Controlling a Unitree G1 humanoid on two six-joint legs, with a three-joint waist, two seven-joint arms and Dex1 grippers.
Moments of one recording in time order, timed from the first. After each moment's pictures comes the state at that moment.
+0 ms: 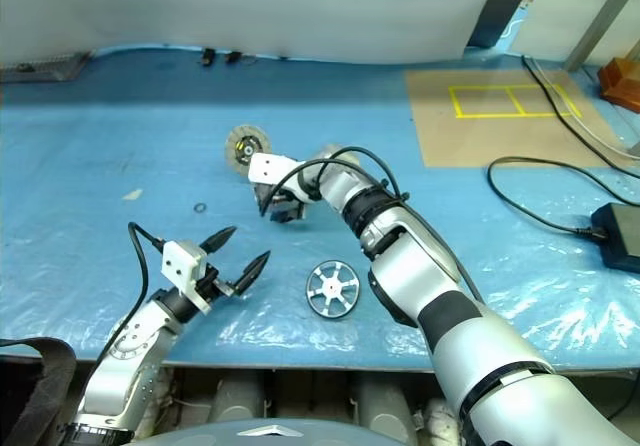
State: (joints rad) left arm 0.17 0.29 -0.01 -0.21 -0.27 -0.04 -0.57; right arm -1.22 -0.04 0.54 1.02 -0.28 0.20 0.98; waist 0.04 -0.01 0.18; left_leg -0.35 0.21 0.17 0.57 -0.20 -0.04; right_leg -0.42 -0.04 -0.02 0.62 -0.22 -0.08
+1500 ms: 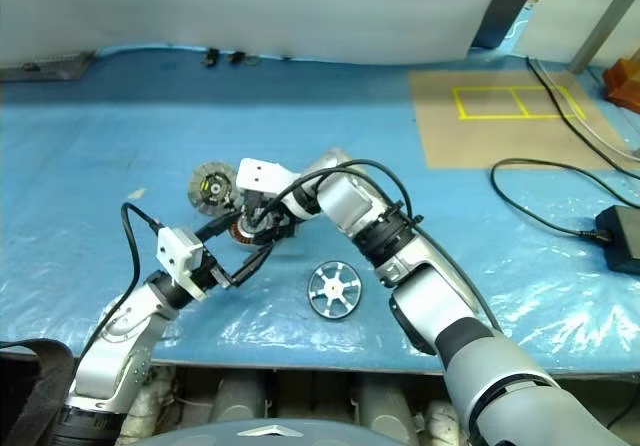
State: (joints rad) left arm 0.11 0.34 0.00 -0.26 -0.34 -0.04 -0.65; right arm -1.01 -0.13 0.50 0.29 -0.18 0.71 1.22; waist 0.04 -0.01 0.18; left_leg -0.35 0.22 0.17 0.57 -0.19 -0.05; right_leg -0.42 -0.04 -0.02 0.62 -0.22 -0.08
